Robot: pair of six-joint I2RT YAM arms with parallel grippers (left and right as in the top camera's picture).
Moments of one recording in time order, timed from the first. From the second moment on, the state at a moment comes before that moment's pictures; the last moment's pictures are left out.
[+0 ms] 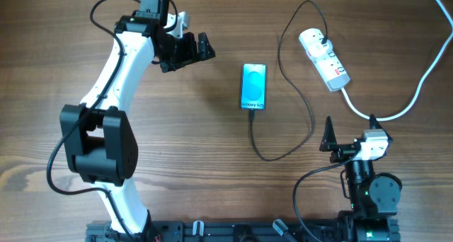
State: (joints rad) left arm -0.15 2.00 1.69 -0.91 0.45 -0.29; right arm -0.01 0.02 0.01 0.00 -0.04 -0.03
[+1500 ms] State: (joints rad) left arm -0.20 1.36 1.18 -0.81 0.05 -0.29; right arm -0.01 0.02 0.01 0.00 -0.04 -0.03
